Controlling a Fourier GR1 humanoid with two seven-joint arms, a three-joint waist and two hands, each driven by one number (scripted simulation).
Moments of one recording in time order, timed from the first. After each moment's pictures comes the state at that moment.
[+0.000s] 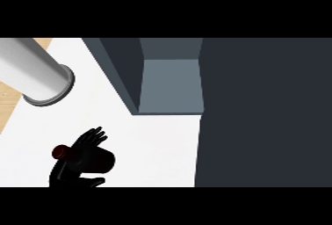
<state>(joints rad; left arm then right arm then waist) 0.03 0.10 0.15 -1.08 0.15 -0.58 -0.49 -0.09 -0.13 0.01 -2.44 -0.19 0.12 0.61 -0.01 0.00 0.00</state>
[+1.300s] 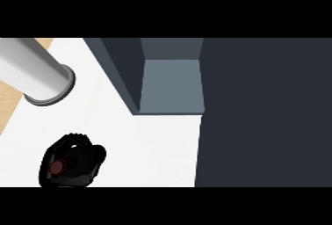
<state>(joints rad) 0.05 0.07 0.20 -1.21 0.04 -0.23 -0.67 -0.11 -0.12 -0.02 -2.43 -0.19 0.13 0.63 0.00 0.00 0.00</state>
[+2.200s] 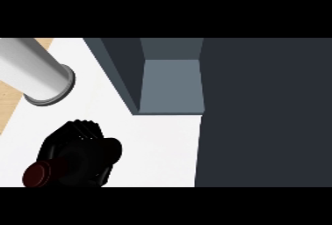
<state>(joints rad) 0.11 0.00 -0.04 -1.81 0.14 -0.10 -0.22 -0.10 -0.10 0.01 -2.43 -0.19 0.13 0.63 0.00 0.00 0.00</state>
